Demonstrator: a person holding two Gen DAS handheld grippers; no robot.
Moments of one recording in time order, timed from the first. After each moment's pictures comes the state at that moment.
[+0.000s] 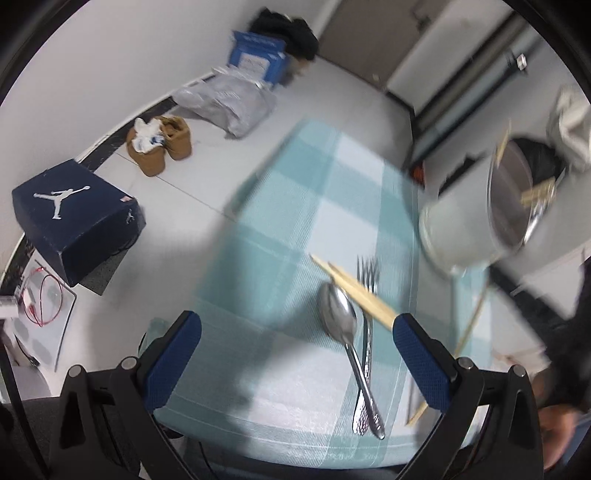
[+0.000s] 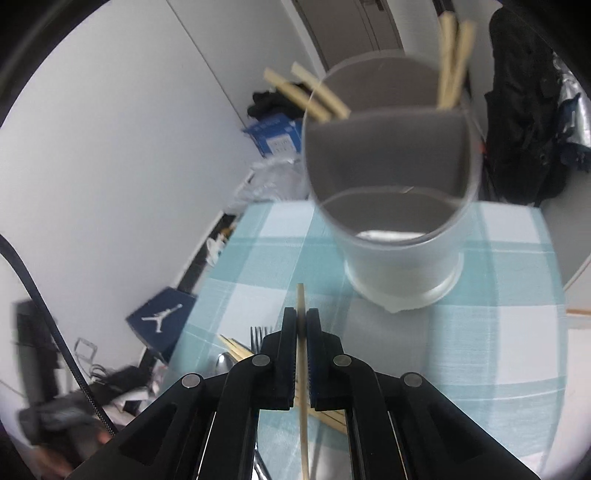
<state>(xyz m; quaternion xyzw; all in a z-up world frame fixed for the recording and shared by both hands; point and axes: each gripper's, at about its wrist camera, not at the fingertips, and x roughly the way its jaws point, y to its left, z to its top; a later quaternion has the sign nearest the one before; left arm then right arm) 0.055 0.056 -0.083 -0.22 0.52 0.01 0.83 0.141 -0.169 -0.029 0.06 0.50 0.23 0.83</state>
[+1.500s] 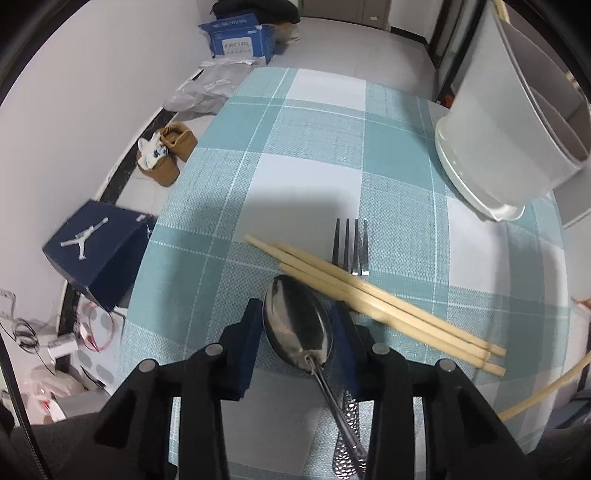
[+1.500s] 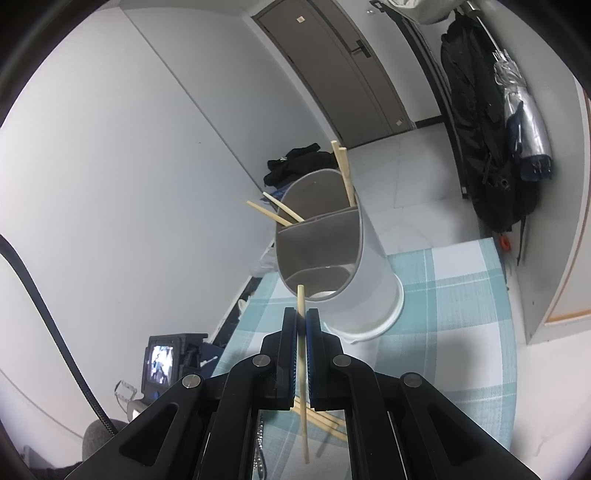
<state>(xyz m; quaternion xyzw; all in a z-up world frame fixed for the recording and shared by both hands) 0.092 -0.013 -0.103 -0.06 0.59 0.07 0.80 0.121 -0.255 0.020 0.15 0.40 0.26 0.87</state>
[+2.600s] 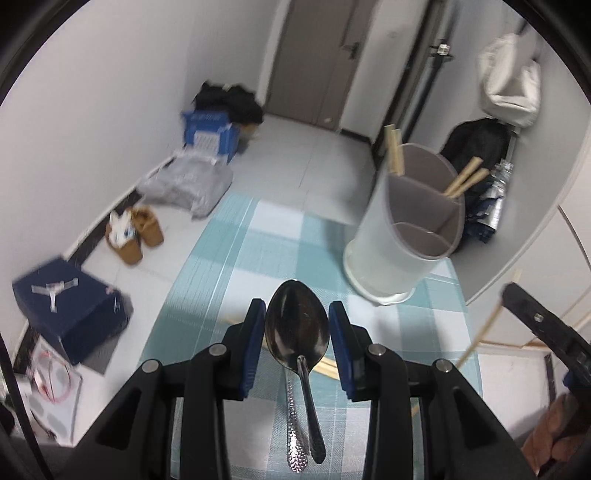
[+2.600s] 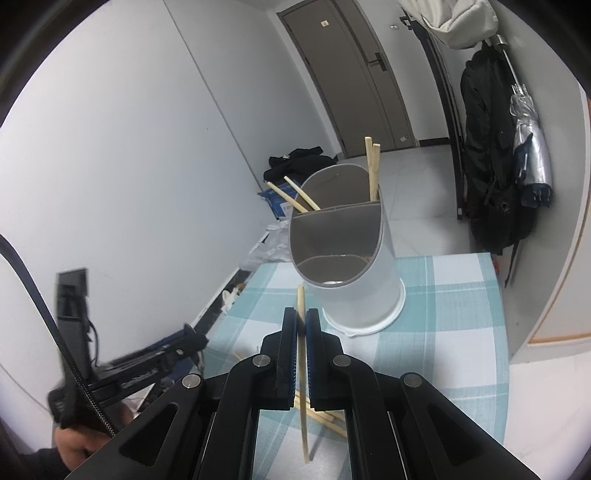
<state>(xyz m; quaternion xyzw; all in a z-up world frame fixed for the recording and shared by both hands) 0.047 -0.010 -0.021 -0.12 0.39 -0.03 0.92 0.098 -0.230 0.021 0.09 0.38 0.25 0.88</state>
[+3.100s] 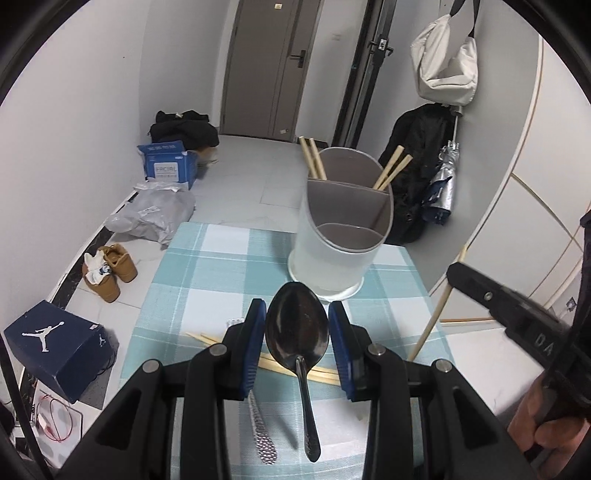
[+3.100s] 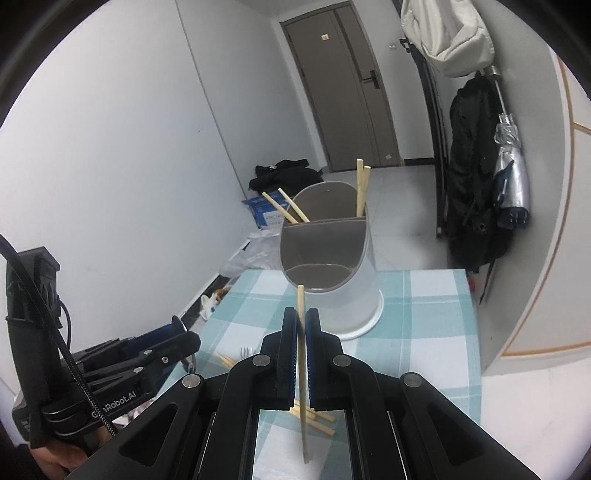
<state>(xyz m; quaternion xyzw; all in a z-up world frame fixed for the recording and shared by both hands) 0.030 -0.038 0.001 -0.08 0.36 -0.10 0.92 0.080 -0.231 0.034 0.05 0.36 0.21 0.91</state>
